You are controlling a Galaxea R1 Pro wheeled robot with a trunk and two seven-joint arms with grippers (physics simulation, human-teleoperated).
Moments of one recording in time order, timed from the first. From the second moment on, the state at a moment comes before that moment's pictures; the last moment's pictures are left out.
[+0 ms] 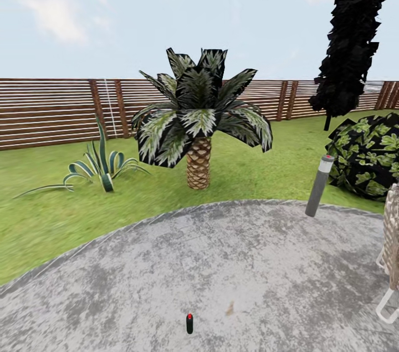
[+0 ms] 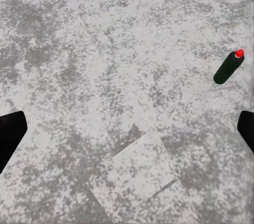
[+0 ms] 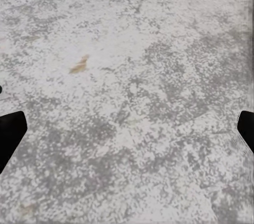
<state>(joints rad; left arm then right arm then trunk) -0.23 0.08 0.00 -0.29 0.00 -0.33 0.00 -0.14 -0.06 -0.02 -0.42 0.01 -0.34 -0.04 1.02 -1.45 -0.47</state>
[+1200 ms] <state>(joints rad) -0.23 0.08 0.00 -0.29 0.00 -0.33 0.00 -0.14 -0.06 -0.01 -0.42 0.01 -0.34 -0.04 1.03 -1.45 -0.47</state>
